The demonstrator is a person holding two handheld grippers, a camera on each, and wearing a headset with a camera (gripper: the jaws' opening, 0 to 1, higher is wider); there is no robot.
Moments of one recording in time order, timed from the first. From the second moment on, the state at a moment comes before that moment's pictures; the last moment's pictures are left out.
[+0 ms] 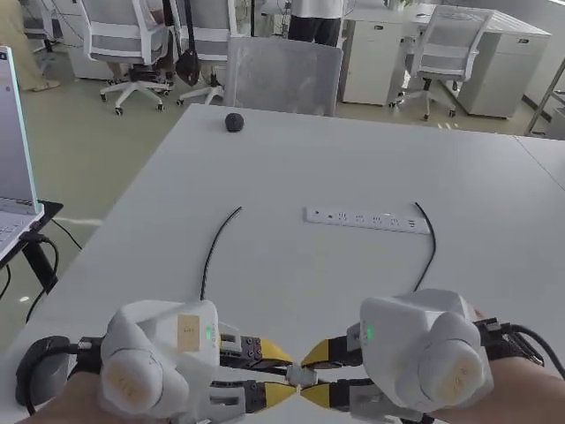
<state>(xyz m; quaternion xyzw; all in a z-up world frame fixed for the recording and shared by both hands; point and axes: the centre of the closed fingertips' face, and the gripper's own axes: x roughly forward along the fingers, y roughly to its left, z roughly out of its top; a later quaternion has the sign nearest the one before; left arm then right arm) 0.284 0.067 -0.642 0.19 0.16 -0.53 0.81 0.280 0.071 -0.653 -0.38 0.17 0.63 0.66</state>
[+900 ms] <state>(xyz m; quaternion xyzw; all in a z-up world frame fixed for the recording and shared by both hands) 0.305 0.074 -0.625 0.03 0.18 -0.50 0.85 0.300 0.076 -0.634 -0.51 0.00 0.53 0.68</state>
